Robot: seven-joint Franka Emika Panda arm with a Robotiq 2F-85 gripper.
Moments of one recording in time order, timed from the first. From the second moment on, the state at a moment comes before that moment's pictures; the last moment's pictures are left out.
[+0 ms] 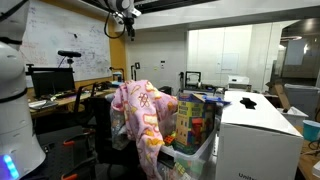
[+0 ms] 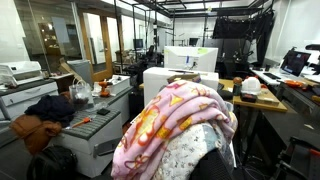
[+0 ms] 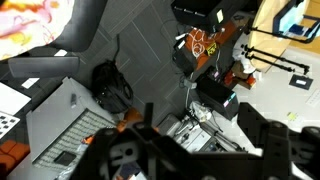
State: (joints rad) arm 0.35 0.25 0.26 -1.37 0.27 2.23 0.60
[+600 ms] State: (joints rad) arm 0.27 0.19 0.09 -1.64 0.08 2.27 0.79
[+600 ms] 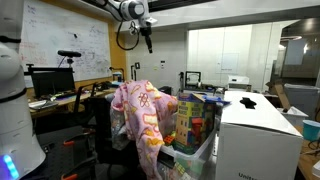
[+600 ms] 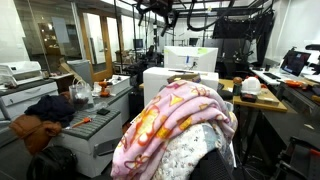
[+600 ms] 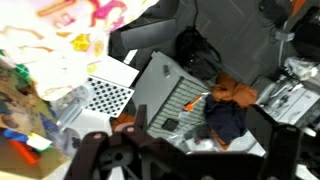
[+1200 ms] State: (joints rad) arm 0.13 0.14 0.00 -2.03 0.04 2.28 1.03
